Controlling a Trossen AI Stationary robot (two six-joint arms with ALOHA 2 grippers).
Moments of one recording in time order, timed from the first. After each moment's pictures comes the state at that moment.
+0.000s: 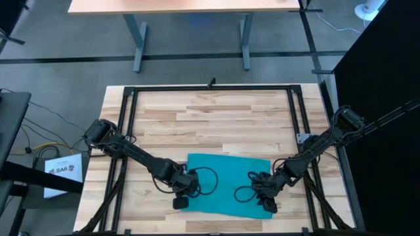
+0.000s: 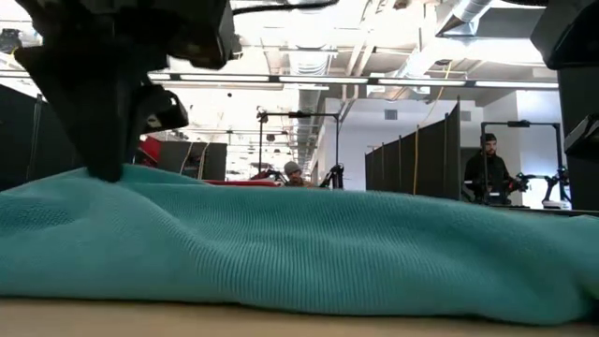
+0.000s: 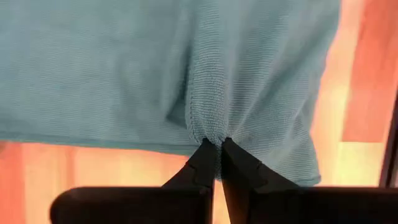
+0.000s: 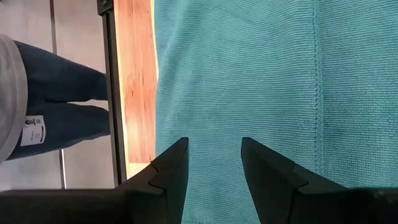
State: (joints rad) left arm -0.47 1.78 1.17 -0.61 0.05 -0.57; right arm 0.67 1.49 0.70 -0.13 -0.10 0.89
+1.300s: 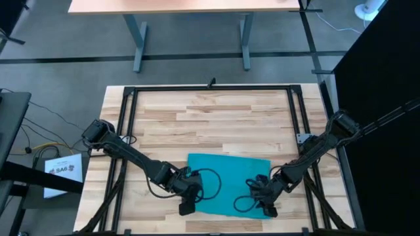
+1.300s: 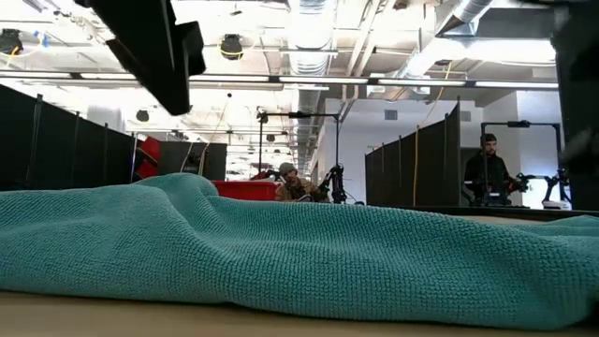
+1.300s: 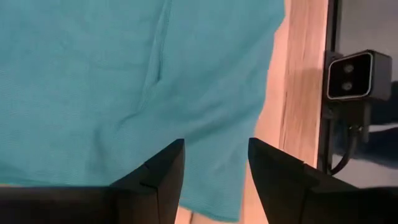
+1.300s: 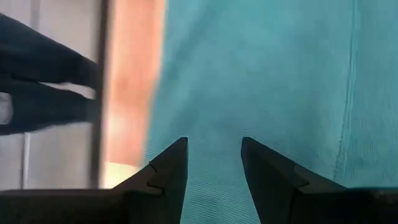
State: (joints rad) left arm -0.52 1.77 1.28 -0.57 -0.08 -0.68; right arm 0.71 1.61 0.74 -0.12 -0.05 0.76
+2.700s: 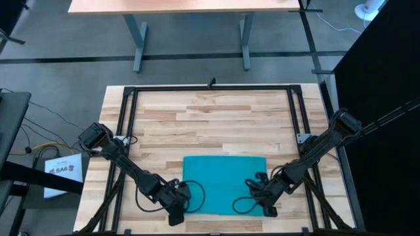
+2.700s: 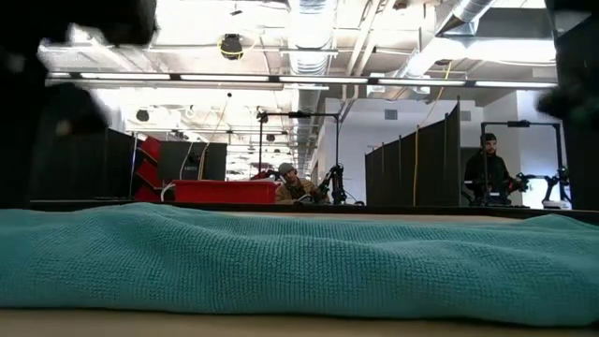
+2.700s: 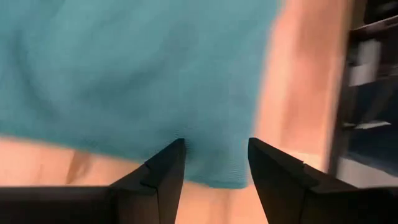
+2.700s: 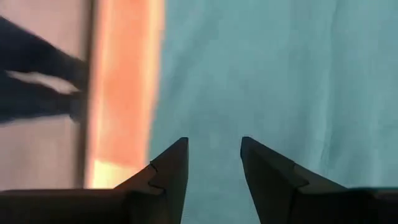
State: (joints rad) left arm -0.68 1.77 1.04 -0.30 -0.11 -0.91; right arm 0.71 1.57 0.87 -0.34 0.02 0.68
